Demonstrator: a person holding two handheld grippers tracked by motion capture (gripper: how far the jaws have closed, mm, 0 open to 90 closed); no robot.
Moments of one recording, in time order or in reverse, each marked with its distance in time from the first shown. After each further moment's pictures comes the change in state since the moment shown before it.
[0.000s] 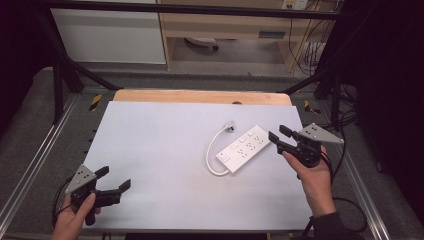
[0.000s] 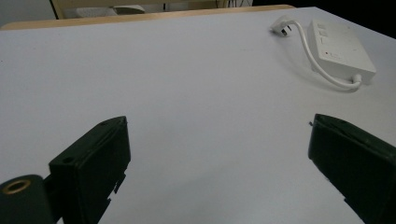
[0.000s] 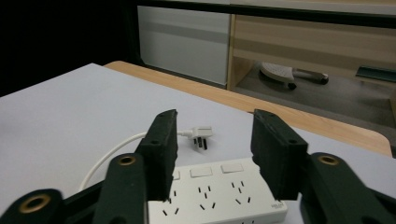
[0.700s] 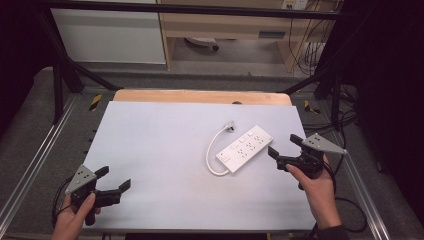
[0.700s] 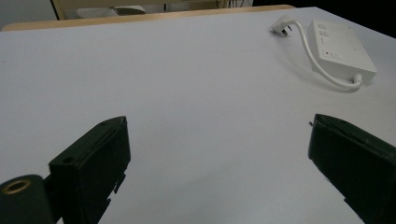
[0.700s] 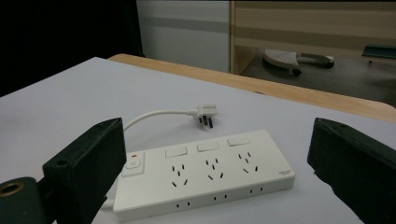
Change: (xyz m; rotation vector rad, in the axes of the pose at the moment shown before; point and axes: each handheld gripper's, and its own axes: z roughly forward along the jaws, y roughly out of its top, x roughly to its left) left arm 0.000 0.000 0.000 -0.004 0.004 0.000; right arm 0.001 -0.023 -0.013 0.020 0.007 0.064
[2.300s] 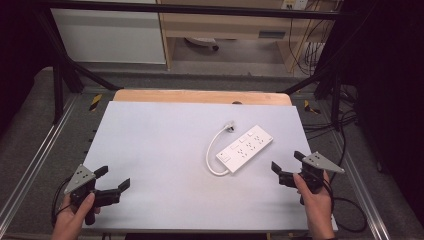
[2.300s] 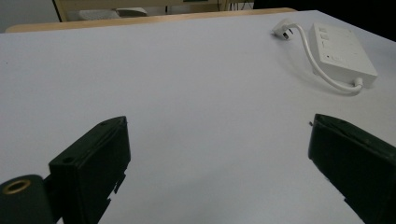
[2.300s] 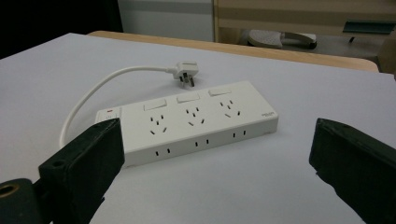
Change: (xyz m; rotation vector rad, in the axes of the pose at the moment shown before) left arm 0.001 0.001 -0.001 -0.006 0.003 -0.006; right arm -0.008 -0.057 -0.007 0.043 -0.066 0.026
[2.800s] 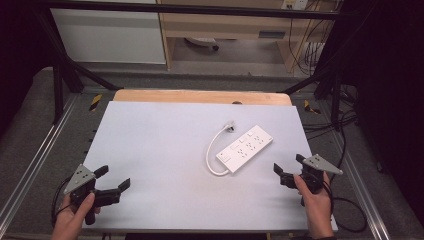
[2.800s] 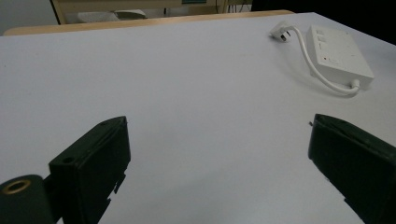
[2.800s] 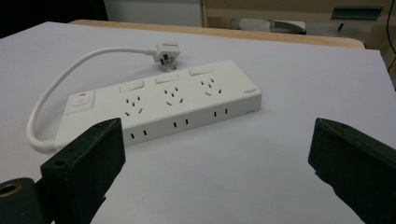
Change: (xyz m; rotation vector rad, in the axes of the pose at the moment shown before) left arm -0.001 0.001 0.000 -0.010 -0.007 0.002; right arm -0.013 -0.019 0.007 0.024 -0.039 0.021
